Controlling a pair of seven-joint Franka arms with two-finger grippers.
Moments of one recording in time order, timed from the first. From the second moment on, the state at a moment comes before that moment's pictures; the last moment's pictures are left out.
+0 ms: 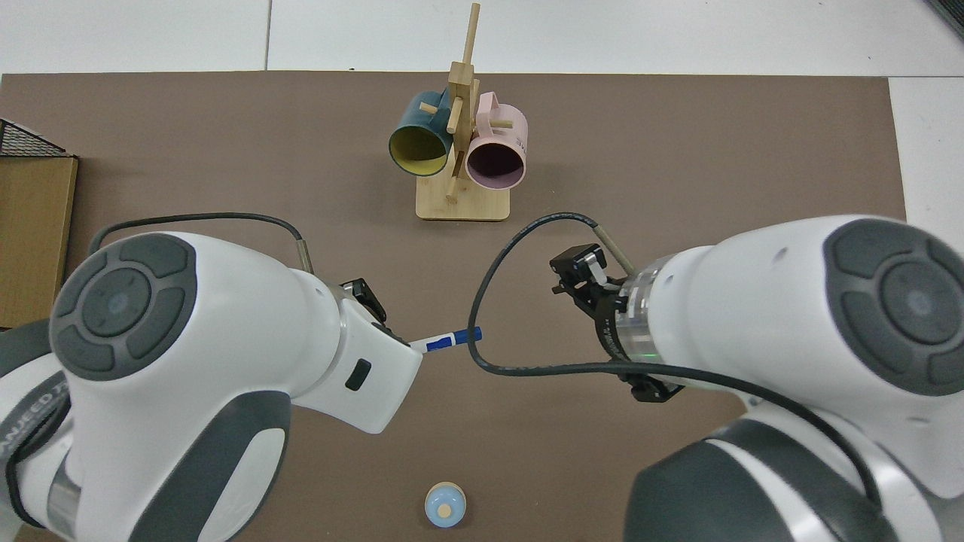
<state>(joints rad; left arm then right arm) -0.41 -0.10 -0.09 -1.81 -0.22 1.75 0.88 0.27 -0.06 0.19 -1.70 0.14 1.73 1.44</state>
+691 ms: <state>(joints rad) -0.25 -0.09 -0.08 -1.81 -0.12 1.76 0.84 0.13 -0.07 0.16 -1.61 0.06 1.63 0.53</state>
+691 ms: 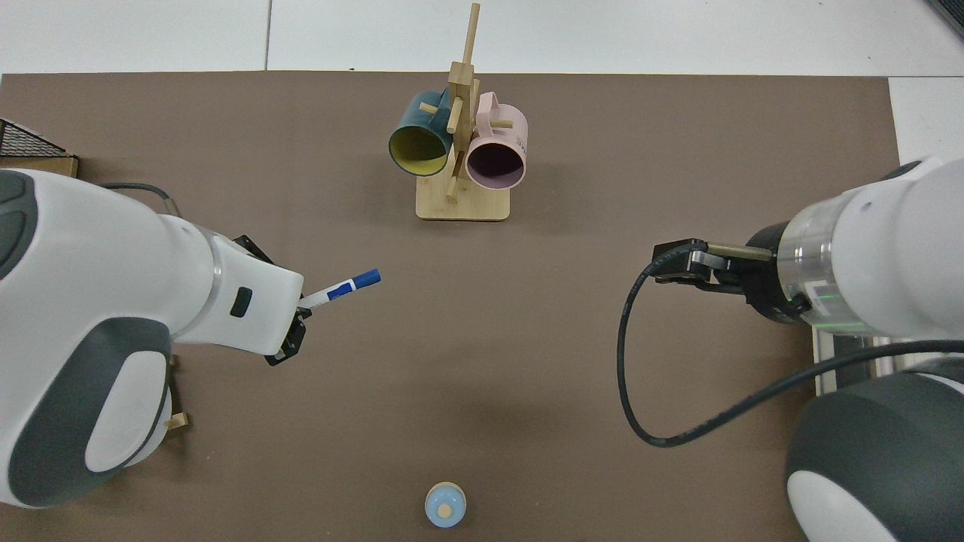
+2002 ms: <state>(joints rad) -0.08 -0.11 -0.01 -1.70 0.64 1.69 0.97 0.05 -0.01 0.16 -1.50 -0.01 1.43 0.28</state>
